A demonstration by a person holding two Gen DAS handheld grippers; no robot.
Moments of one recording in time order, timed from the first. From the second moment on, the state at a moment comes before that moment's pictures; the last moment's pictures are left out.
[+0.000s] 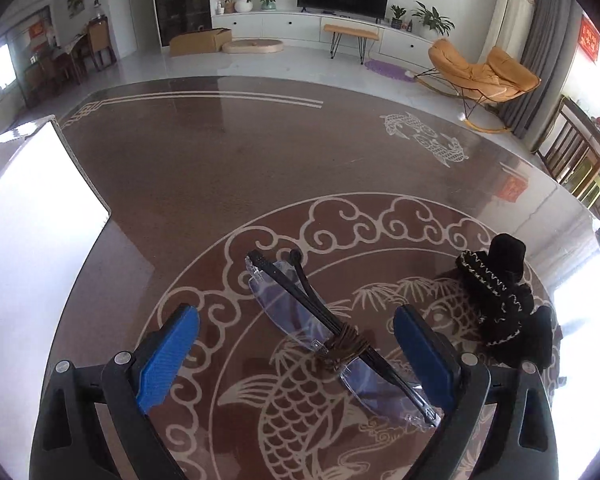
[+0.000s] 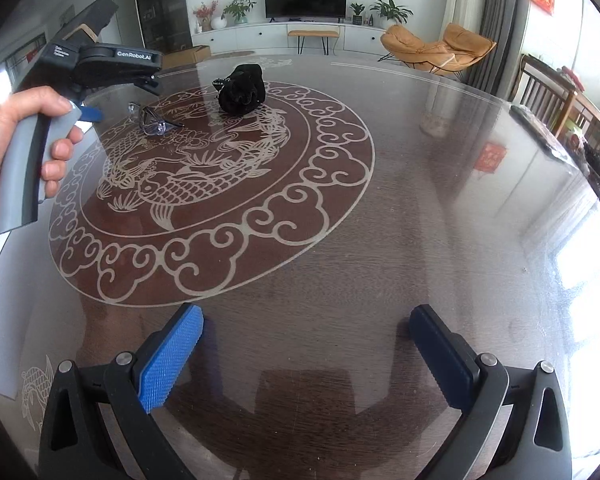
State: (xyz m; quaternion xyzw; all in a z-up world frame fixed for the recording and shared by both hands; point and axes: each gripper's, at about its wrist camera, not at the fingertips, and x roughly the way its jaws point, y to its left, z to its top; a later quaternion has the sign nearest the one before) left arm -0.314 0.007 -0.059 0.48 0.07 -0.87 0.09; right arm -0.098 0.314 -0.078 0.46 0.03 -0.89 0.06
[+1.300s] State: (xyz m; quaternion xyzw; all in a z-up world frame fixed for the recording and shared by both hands) left arm -0.126 -0.043 -0.060 0.43 0.03 -0.90 -0.09; right arm -0.320 0.195 -0.065 0.50 0.04 -0.85 0.13
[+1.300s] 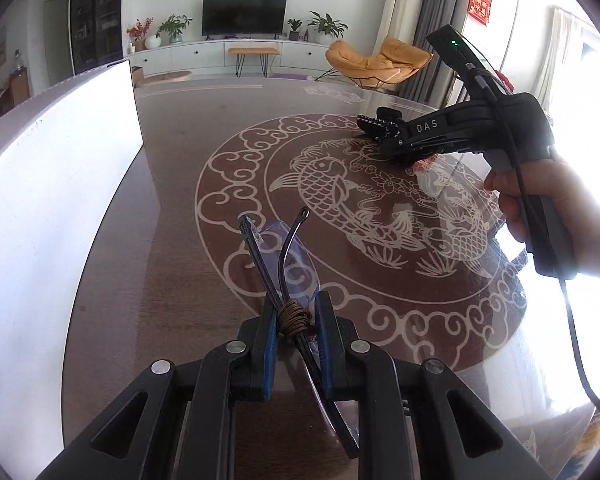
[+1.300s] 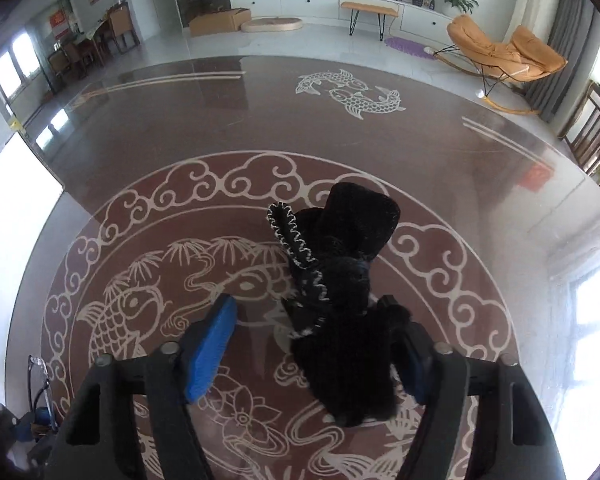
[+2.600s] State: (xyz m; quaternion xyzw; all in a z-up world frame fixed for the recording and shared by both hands) left arm 0.027 -0.324 0.009 0.45 0.18 -0.86 0.14; right arm -0.073 -0.144 0.016 0.45 0.15 -0.76 0.43
